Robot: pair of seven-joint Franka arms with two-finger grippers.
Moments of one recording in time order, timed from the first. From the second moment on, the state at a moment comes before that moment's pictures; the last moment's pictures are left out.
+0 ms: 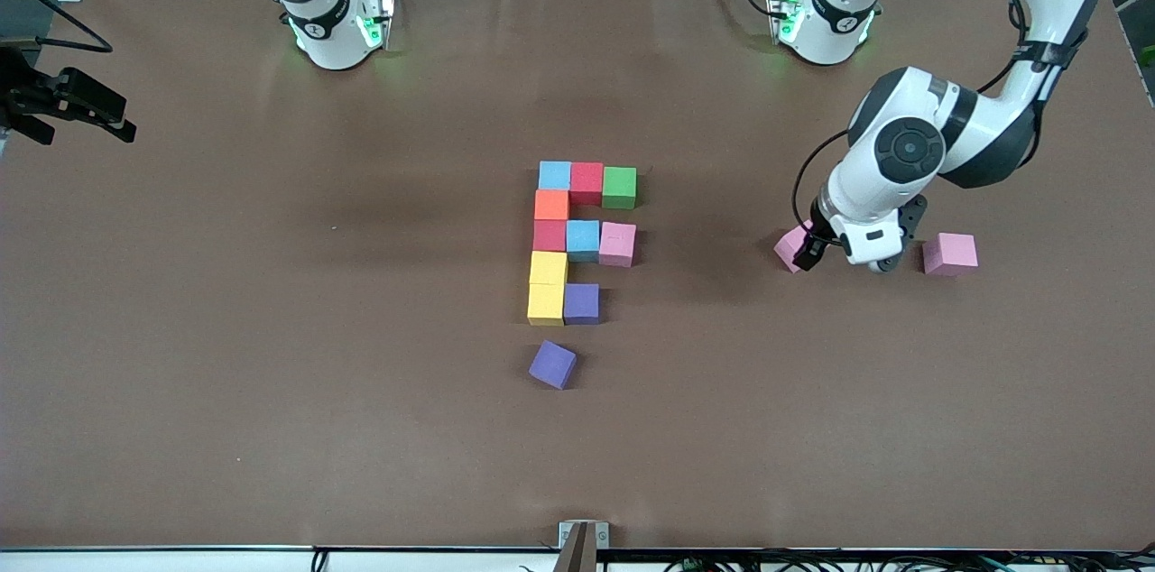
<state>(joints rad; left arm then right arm) 0.59 0.30 -0.93 -2.15 0.34 2.20 -1.54 -0.01 -0.06 -0.02 -1.56 0.02 1.48 -0.04</state>
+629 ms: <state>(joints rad) 0.69 0.34 -0.93 -2.24 0.32 2.37 -1.21 -0.01 -0.06 -0.03 -1.57 0.00 1.47 -0.04</state>
